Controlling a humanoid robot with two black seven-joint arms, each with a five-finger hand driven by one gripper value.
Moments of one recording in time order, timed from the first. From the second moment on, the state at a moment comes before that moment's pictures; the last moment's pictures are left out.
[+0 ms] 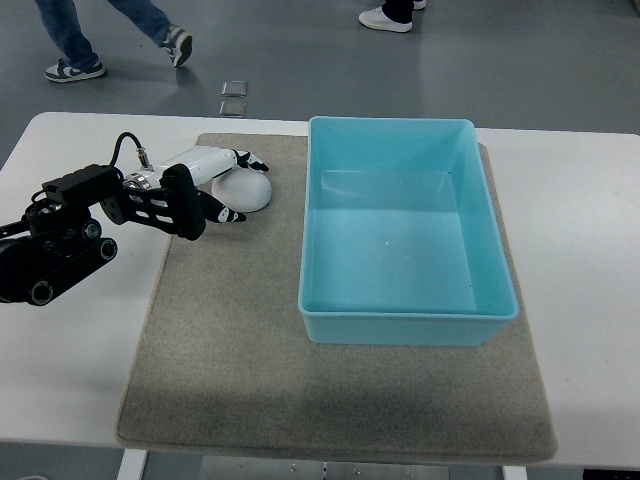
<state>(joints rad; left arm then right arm) -0.82 0.47 -0.46 -0.92 1.60 0.07 -0.28 0.02 0.00 0.07 0.12 -0.12 0.05 0.11</state>
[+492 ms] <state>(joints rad) -0.83 0.48 -0.46 -0.90 1.63 0.16 -0.28 0.02 0.00 0.07 0.12 -0.12 0.05 0.11</state>
